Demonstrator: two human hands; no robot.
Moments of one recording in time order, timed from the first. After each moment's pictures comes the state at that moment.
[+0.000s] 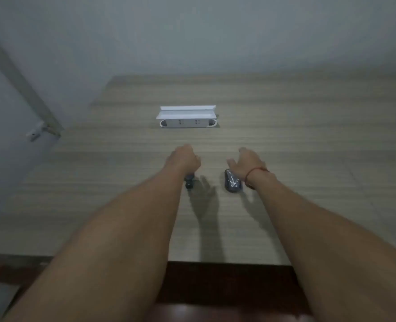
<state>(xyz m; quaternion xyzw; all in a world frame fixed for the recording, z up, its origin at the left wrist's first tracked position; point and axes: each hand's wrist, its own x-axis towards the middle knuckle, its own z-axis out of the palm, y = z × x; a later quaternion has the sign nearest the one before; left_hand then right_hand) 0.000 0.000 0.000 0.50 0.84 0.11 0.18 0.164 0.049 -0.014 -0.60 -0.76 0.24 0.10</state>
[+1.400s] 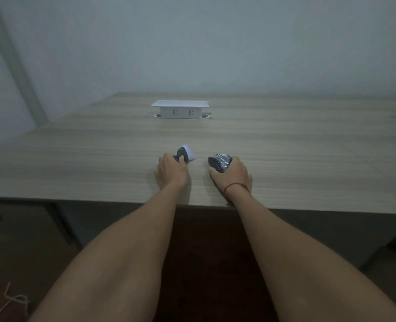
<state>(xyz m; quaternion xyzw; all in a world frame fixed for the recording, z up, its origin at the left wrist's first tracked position) 0.059 -0.086 -0.195 0.33 0.84 0.44 0.03 0.195 -0.047 -0.202 -0.60 -0.69 0.20 0.35</state>
